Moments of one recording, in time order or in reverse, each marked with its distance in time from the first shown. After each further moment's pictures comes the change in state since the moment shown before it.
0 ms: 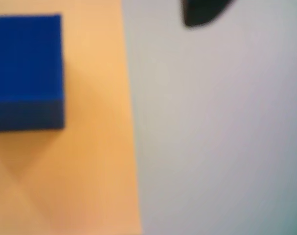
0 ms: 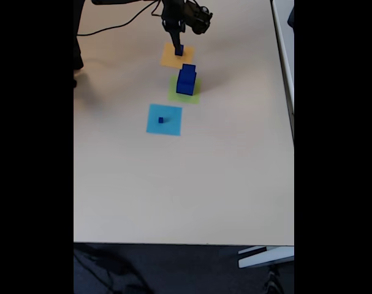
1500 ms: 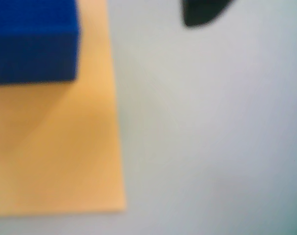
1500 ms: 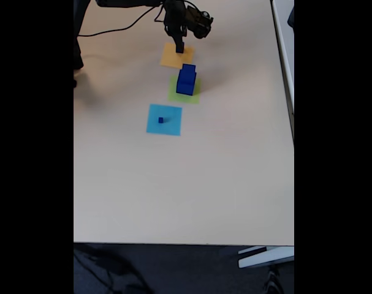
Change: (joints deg) arm -0.4 -4.4 1.1 -6.2 -0.4
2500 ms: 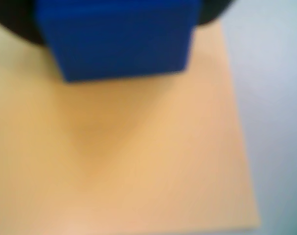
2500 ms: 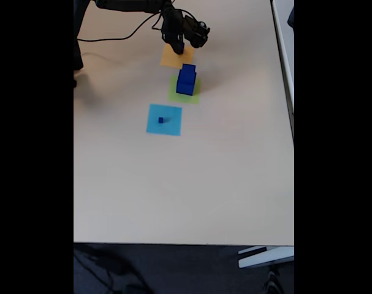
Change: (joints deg) arm 2.3 0.4 5.4 -1.7 -1.9
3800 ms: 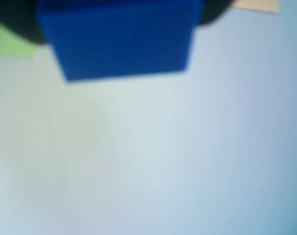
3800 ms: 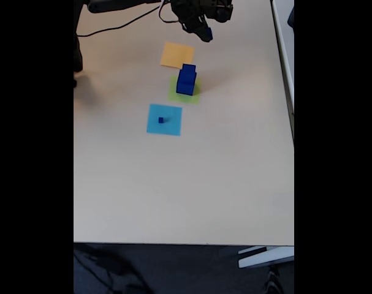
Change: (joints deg) arm 11.4 7.3 -21.8 9.1 -27.3
